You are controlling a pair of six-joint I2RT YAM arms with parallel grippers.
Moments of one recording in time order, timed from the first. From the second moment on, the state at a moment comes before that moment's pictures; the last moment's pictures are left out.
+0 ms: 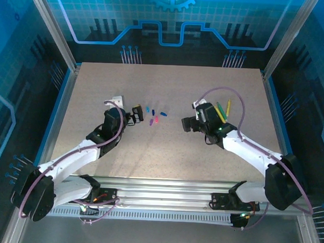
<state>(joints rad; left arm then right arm) -0.47 1.10 0.60 0.08 -0.41 -0.46 0.56 1.32 0.81 -0.24 0.26 0.16</state>
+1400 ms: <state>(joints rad) -0.05 1.54 0.34 0.91 -0.29 -0.09 0.25 1.24 0.56 0.17 0.43 -0.05</state>
